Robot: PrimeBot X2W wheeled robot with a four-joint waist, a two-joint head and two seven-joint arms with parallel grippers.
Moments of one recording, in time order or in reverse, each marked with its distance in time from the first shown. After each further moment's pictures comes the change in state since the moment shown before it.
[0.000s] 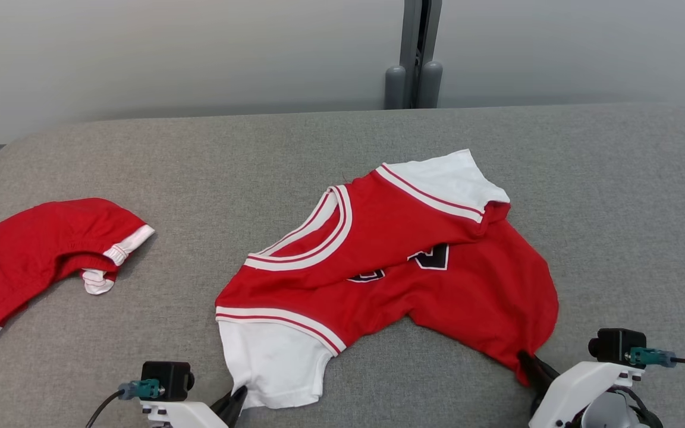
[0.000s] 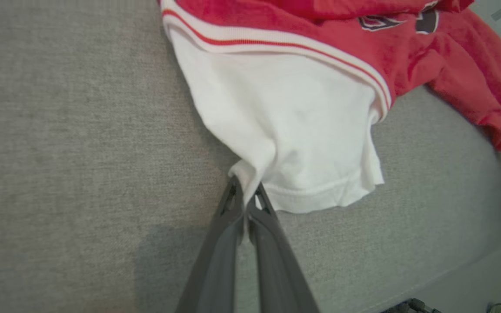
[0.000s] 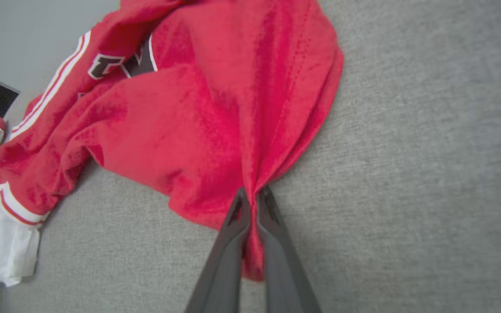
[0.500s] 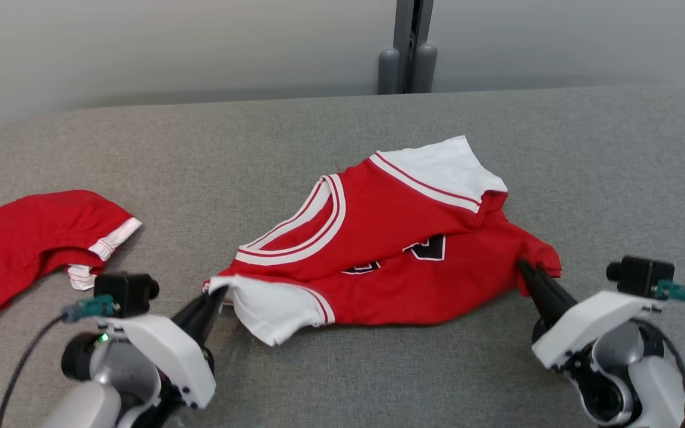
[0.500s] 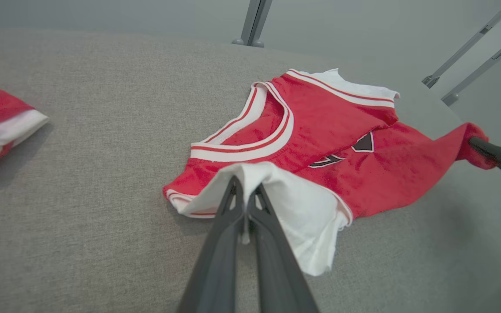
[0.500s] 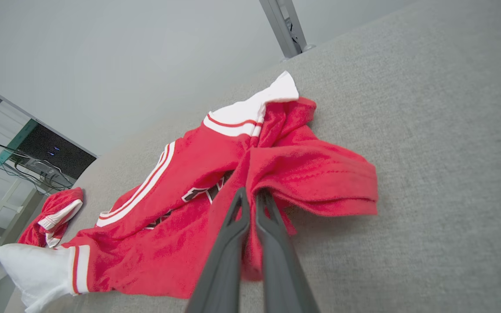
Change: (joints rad) left arm -0.102 0.066 0.076 -0.196 -0.028 -0.003 0.013; right arm -0.093 -0.035 0.040 -0.135 0.112 0.000 -0.082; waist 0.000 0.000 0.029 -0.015
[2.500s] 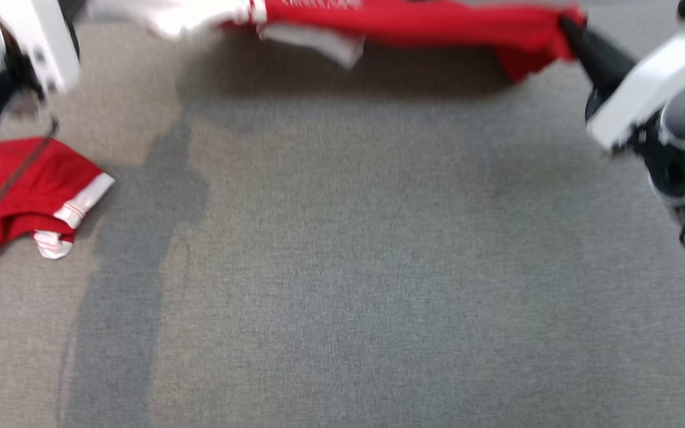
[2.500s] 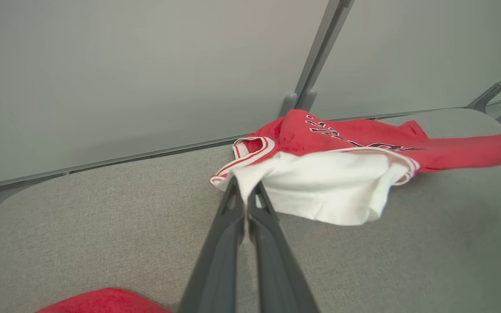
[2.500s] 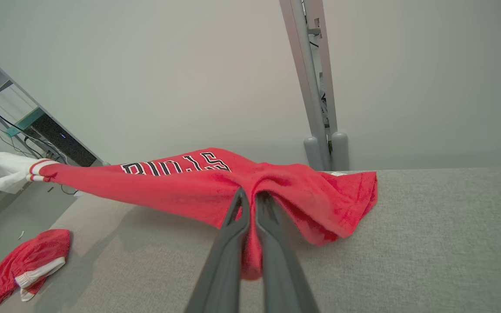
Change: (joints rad) left arm -1.098 0.092 -0.235 0.699 -0.201 -0.206 0.227; right arm -0.875 -0.367 0.662 0.325 0.528 0.000 -0.146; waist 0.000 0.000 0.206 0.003
